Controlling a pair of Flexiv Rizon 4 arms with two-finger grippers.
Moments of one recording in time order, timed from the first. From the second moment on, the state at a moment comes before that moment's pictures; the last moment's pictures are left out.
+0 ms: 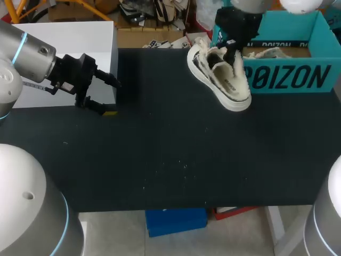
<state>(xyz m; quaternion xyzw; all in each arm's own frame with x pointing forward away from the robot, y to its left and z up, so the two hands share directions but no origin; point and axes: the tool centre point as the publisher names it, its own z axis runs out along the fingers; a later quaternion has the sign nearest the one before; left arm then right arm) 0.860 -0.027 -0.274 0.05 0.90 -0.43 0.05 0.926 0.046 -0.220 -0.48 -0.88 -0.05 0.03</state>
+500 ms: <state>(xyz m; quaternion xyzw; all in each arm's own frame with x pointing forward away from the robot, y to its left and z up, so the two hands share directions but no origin) 0.860 -0.027 -0.274 0.05 0.90 -0.43 0.05 0.935 0.006 -0.127 -0.26 -0.97 -0.01 0.05</state>
